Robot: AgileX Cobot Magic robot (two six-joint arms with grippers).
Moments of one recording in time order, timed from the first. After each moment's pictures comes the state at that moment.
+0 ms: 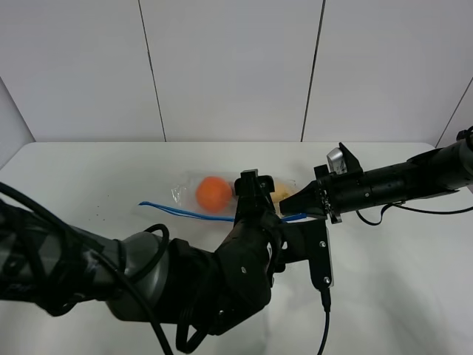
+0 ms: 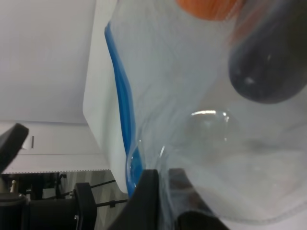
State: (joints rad) left arm -1.19 1.98 -1.05 1.74 0.63 -1.02; right arm 0.01 2.04 -0.99 1.42 1.13 -1.13
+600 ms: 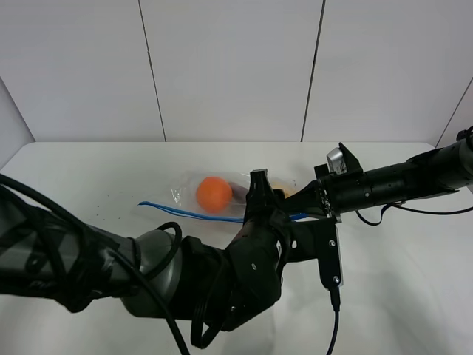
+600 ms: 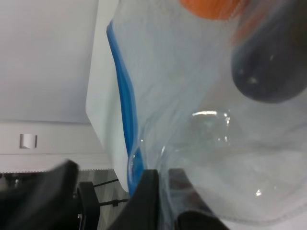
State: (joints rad) left arm -1.19 2.00 -1.08 1.74 0.60 -1.02; right arm 0.01 2.04 -0.99 1.42 1.14 -1.13
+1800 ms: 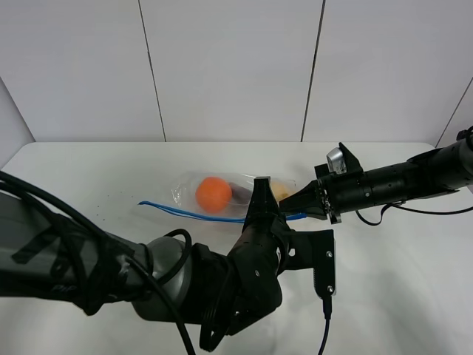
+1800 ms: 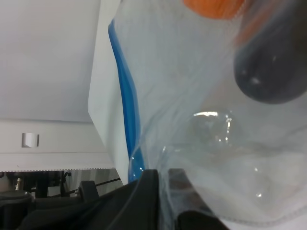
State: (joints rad) left arm -1.19 2.03 -1.08 1.74 0.61 -0.95; right arm 0.01 2.04 -0.99 1.42 1.14 -1.13
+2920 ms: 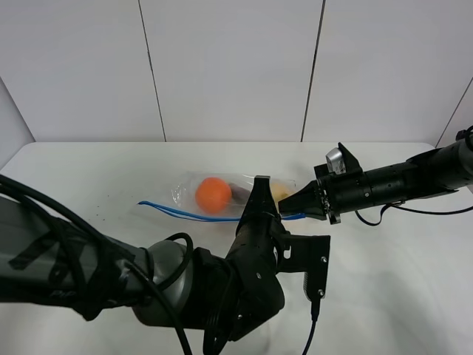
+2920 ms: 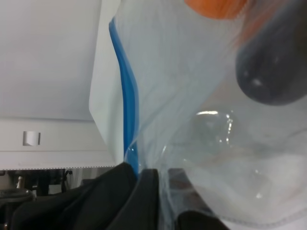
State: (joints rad) left arm -1.20 2.03 -1.08 1.67 0.69 -0.80; right arm 0.01 2.04 -0.99 1.42 1.15 -1.13
